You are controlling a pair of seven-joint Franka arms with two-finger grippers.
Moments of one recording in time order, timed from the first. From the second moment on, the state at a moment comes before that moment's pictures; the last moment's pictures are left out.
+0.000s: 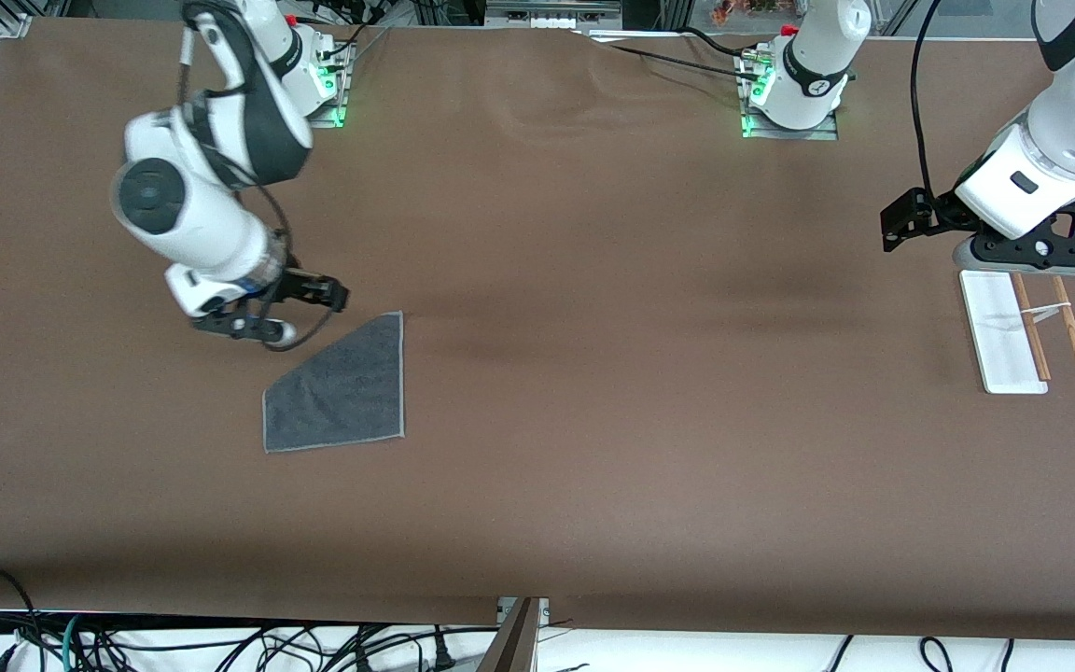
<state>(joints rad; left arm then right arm) 0.00 0.00 -0.12 -1.70 0.02 1.65 -0.07 0.20 0.22 0.17 -2.00 0.04 2.18 0.58</state>
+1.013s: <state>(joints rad) 0.00 0.00 -0.12 -1.70 0.02 1.65 -0.07 0.29 0.45 0.16 -2.07 0.03 2.48 0.74</state>
